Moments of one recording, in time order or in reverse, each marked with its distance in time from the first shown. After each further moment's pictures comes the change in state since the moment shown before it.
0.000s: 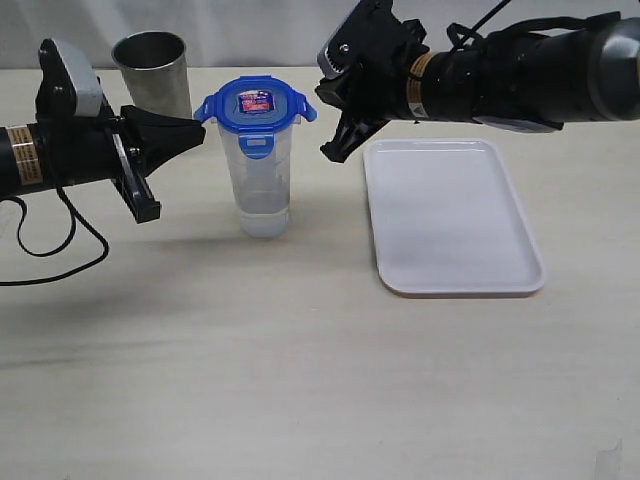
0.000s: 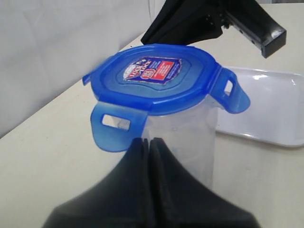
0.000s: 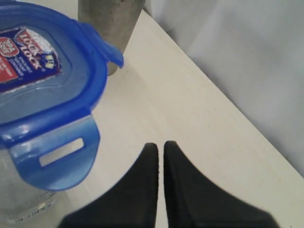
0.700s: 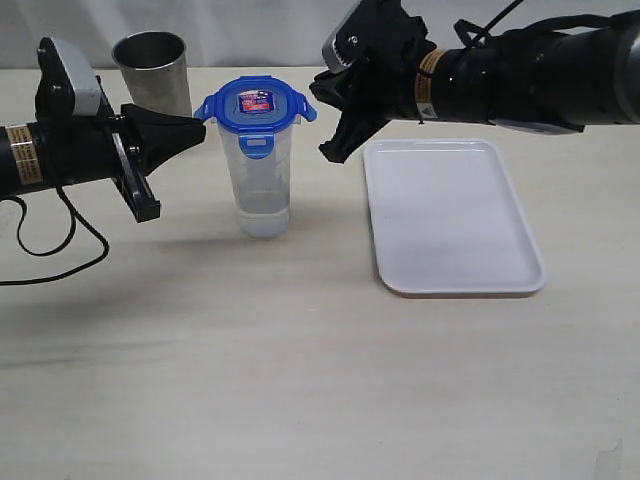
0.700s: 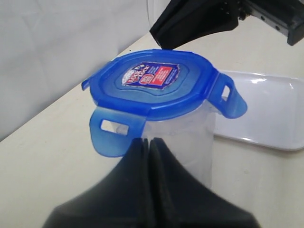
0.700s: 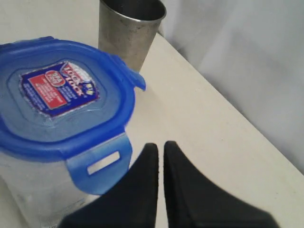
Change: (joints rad) left arm 0.000 0.000 0.000 -0.002 -0.016 0.000; right arm 0.000 -0.058 0.053 -0.029 -0.066 0.057
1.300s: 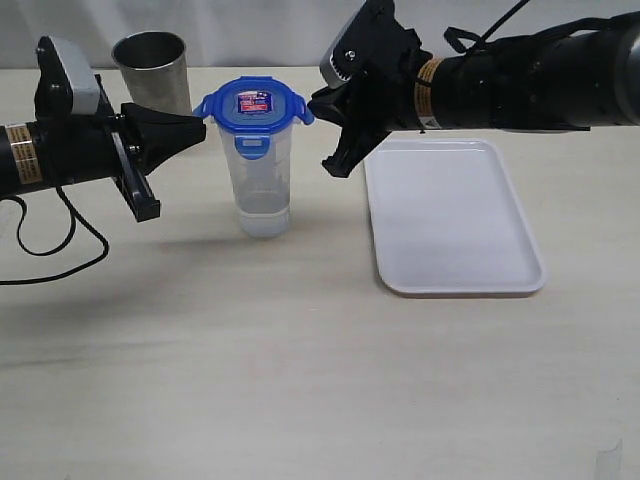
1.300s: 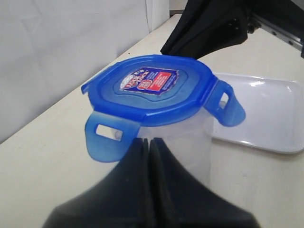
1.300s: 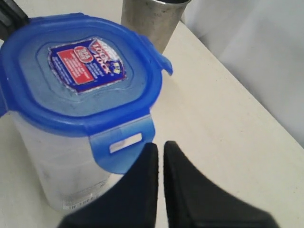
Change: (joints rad) left arm 0.000 0.000 0.000 0.000 -0.012 0.000; right arm 0.000 0.000 0.003 -0.180 -0.013 0.146
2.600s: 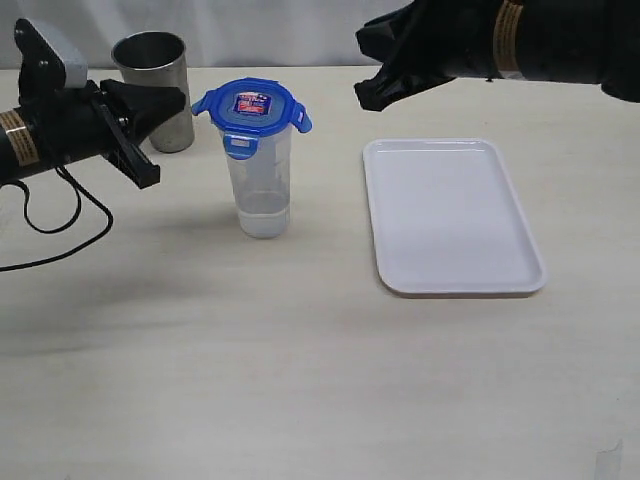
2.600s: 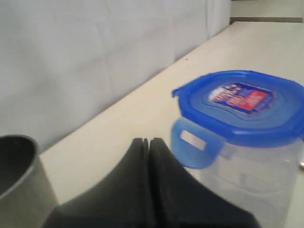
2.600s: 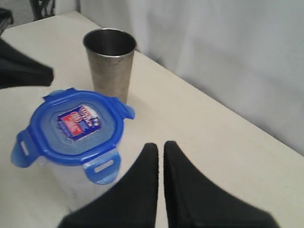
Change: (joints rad) left arm 0.000 -0.013 0.000 -0.220 0.061 0.056; right arm 0.000 -0.315 0.094 -0.270 0.113 0.569
